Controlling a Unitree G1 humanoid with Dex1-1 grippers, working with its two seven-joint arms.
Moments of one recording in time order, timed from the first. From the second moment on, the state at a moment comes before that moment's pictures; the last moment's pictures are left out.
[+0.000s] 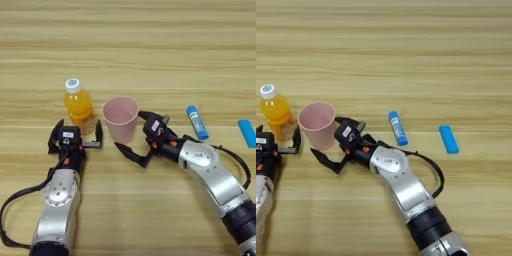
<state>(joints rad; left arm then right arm) 0.05 0.05 0.03 0.23 -0.01 -0.24 -0.02 -0.23 -0.10 0.39 0.14 0.01 0.03 0.57</state>
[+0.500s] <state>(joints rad) 0.06 0.04 0.03 0.22 -0.01 -0.24 -0.02 -0.32 -0.05 0.38 0.32 -0.01 -0.05 0.55</state>
